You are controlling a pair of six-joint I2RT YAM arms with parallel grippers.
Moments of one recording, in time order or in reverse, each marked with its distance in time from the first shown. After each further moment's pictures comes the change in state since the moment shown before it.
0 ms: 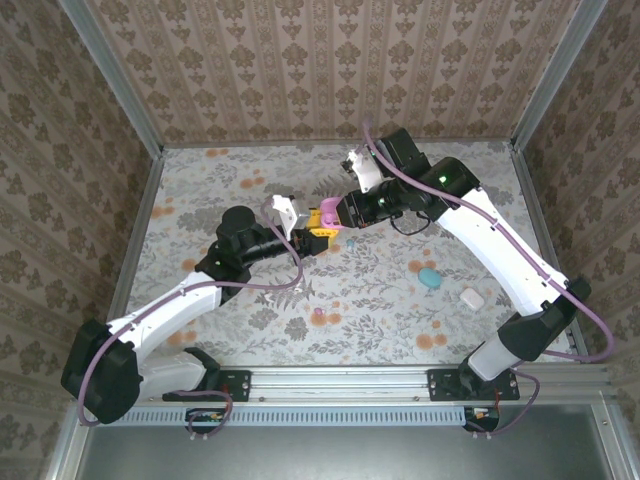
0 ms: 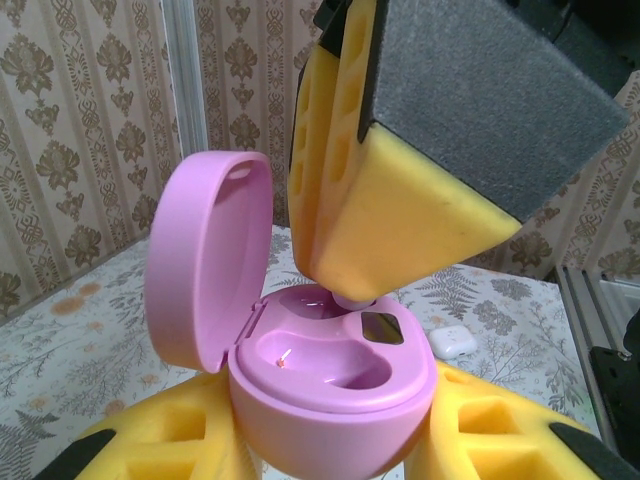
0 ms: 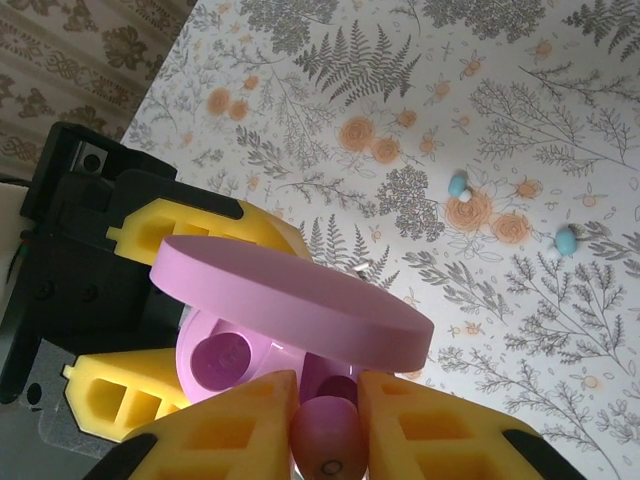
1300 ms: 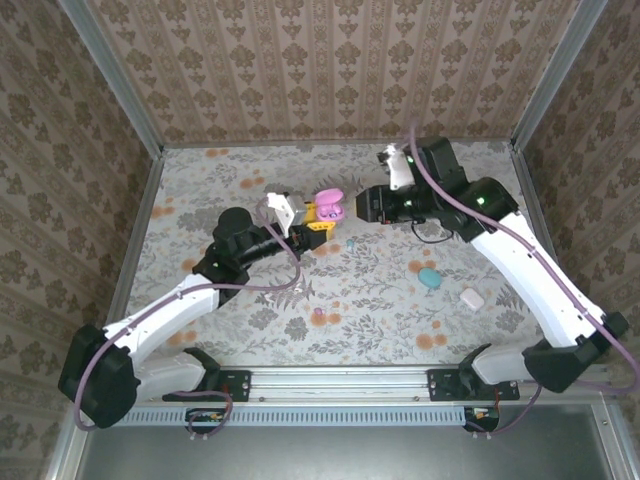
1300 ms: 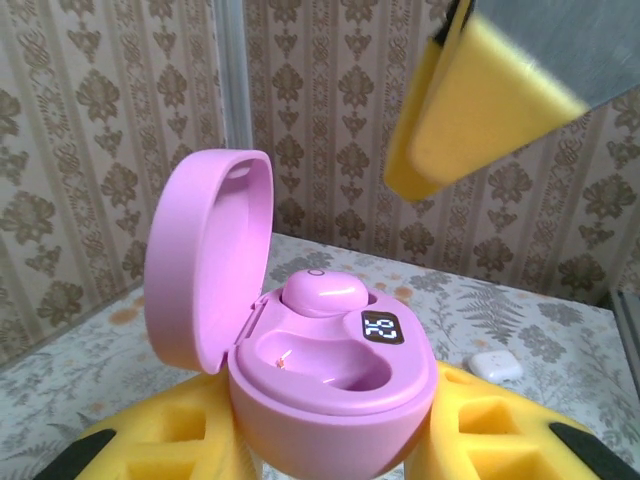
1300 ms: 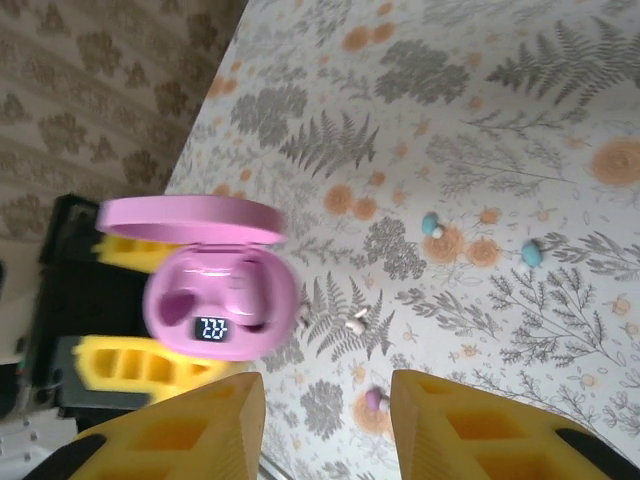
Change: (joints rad) left arm -0.002 -0.036 -0.004 0.017 -0.117 0.006; right arm -0.093 -0.237 -0.239 0.182 0.051 0.216
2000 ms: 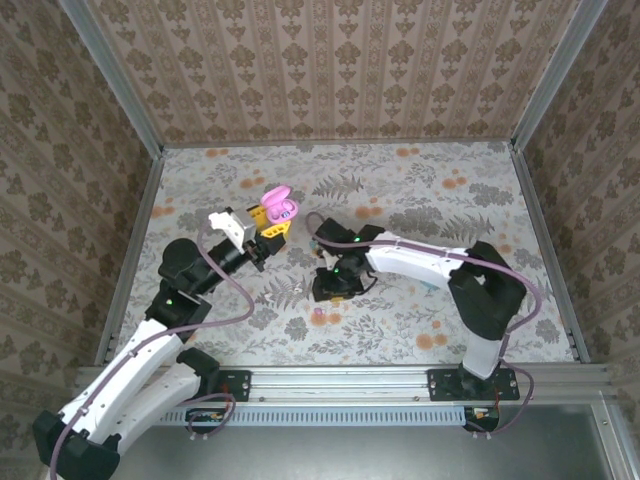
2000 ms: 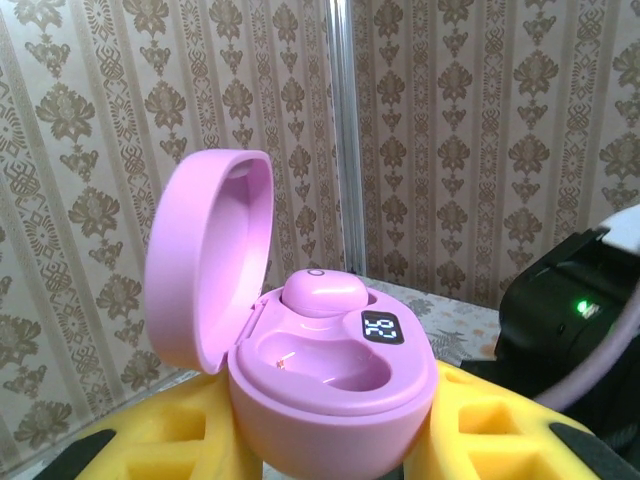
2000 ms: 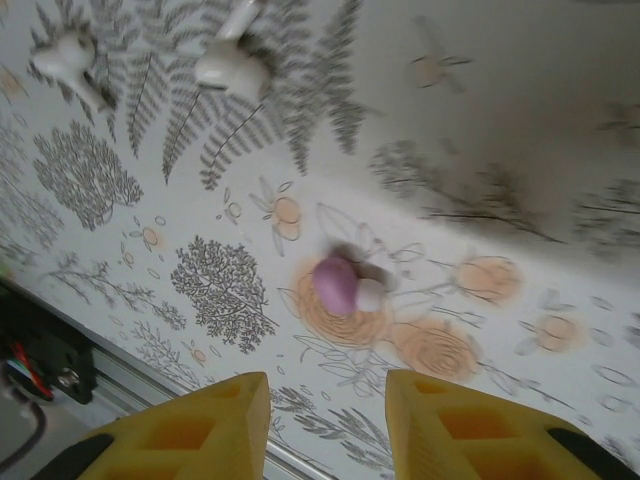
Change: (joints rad) left arm 0.090 -0.434 -0.096 -0.204 -0.150 0.037; right arm 0.313 0.492 -0.294 0.183 -0.070 0.181
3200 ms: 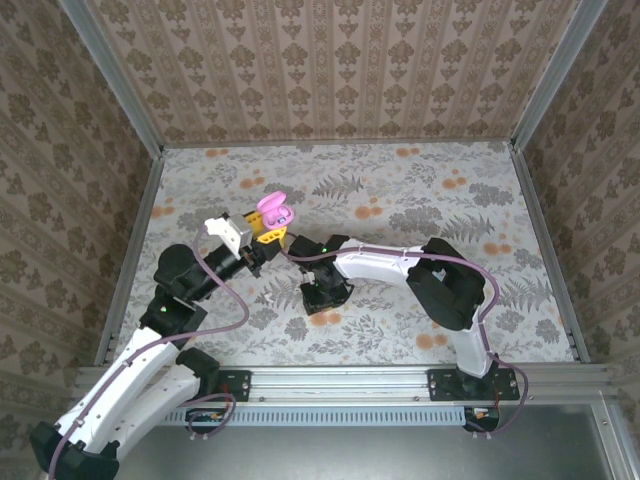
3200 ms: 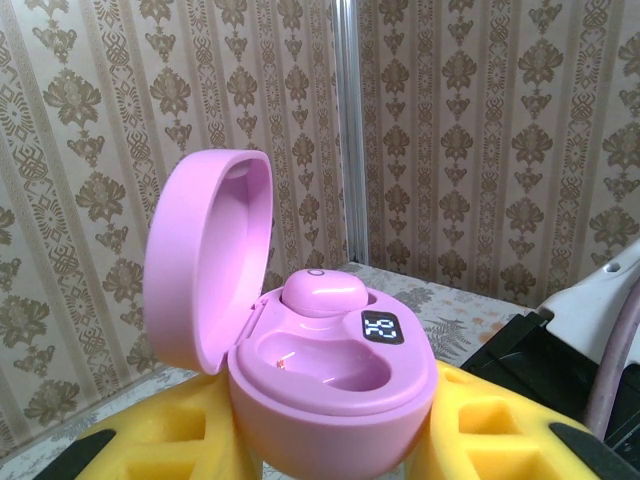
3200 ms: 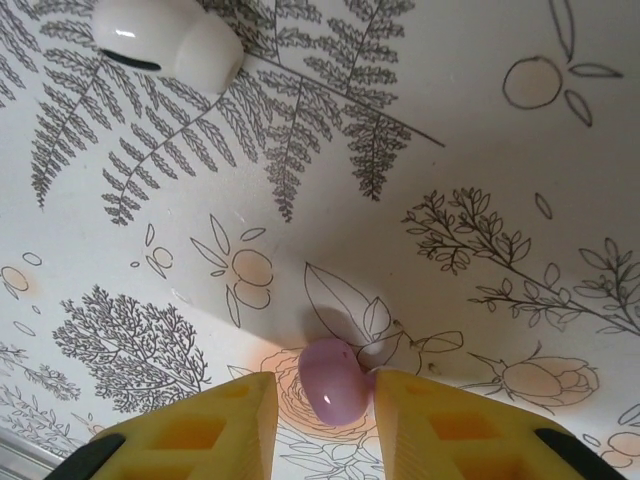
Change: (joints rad) left arm 0.000 -0.056 -0.012 -0.065 -0.013 0.003; right arm 0.086 0.197 0.139 -0.087 0.126 -0.060
